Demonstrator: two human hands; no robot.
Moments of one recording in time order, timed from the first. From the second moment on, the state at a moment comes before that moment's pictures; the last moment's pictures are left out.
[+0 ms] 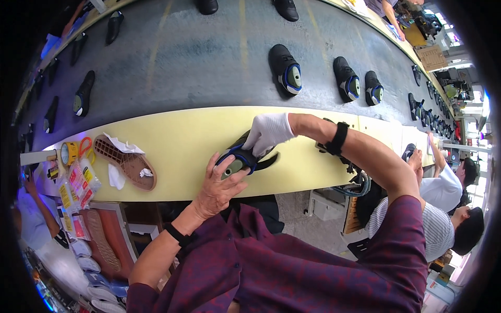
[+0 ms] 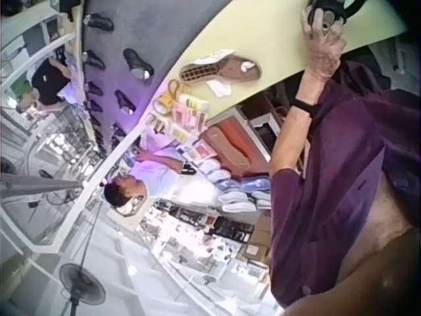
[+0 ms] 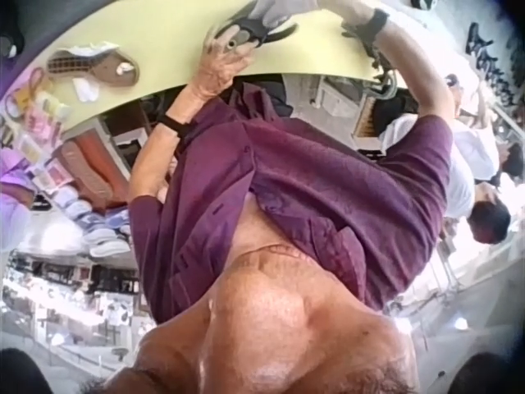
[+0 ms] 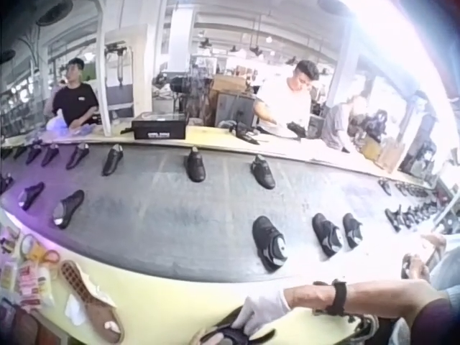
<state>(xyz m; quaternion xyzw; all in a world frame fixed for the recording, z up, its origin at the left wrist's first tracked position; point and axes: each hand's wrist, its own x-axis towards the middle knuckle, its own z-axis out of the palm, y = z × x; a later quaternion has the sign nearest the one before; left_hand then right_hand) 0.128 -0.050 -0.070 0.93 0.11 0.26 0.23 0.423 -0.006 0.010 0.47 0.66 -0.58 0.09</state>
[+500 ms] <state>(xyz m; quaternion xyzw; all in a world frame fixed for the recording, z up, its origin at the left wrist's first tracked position) 0.133 -0.047 -0.082 0.93 0.09 0.26 0.23 0.400 -0.039 -0.009 0.41 0.86 -0.30 0.02</state>
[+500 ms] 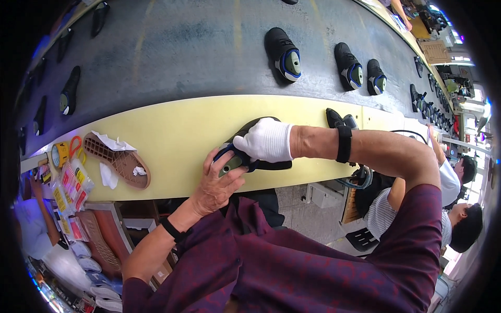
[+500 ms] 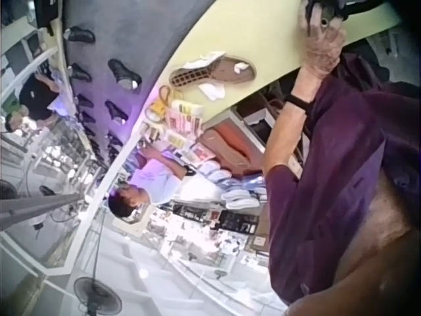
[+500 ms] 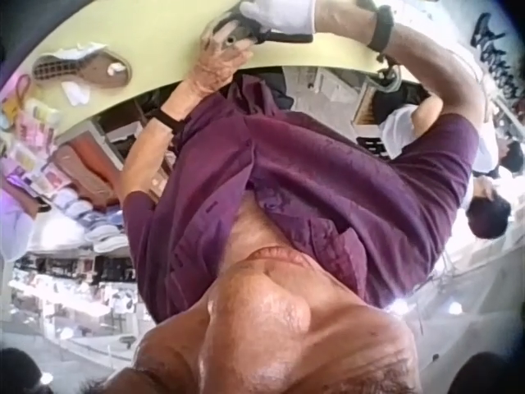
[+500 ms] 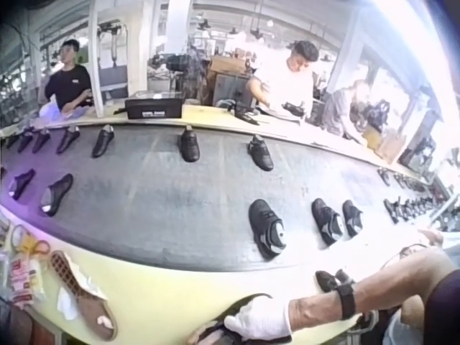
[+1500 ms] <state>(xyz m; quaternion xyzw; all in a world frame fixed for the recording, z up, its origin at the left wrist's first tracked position) 0.120 -0.021 -0.042 0.88 0.20 0.28 0.32 0.337 -0.179 -0.012 0.68 0.57 -0.39 -0.25</state>
